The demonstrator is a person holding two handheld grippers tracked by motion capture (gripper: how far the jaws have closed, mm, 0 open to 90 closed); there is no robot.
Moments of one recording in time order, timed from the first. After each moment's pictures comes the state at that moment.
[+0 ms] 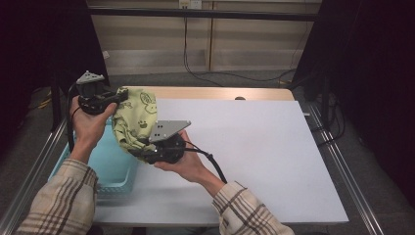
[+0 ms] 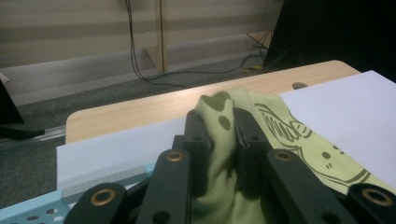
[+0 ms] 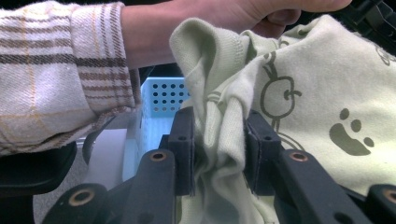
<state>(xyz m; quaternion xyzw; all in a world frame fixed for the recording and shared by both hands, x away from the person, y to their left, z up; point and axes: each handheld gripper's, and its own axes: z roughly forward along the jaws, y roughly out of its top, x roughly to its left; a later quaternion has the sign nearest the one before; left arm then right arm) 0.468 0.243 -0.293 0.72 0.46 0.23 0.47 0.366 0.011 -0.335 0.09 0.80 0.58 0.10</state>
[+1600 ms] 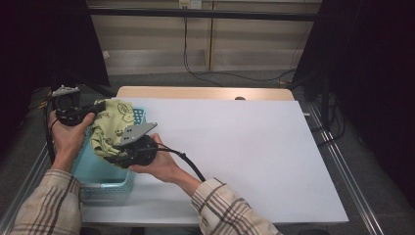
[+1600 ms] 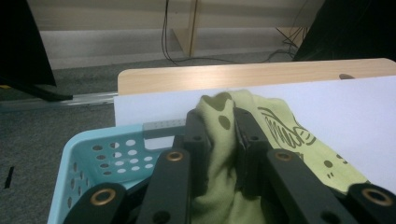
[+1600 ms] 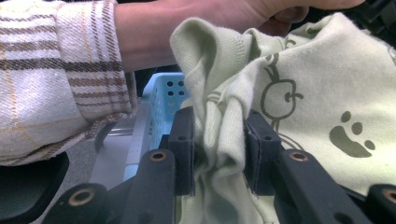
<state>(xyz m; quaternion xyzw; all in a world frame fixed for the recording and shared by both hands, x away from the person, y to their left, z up) 0.462 0.309 -0.329 0.69 0.53 0.22 0.44 0.380 0.080 -0.360 0.08 0.82 0.56 0.05</state>
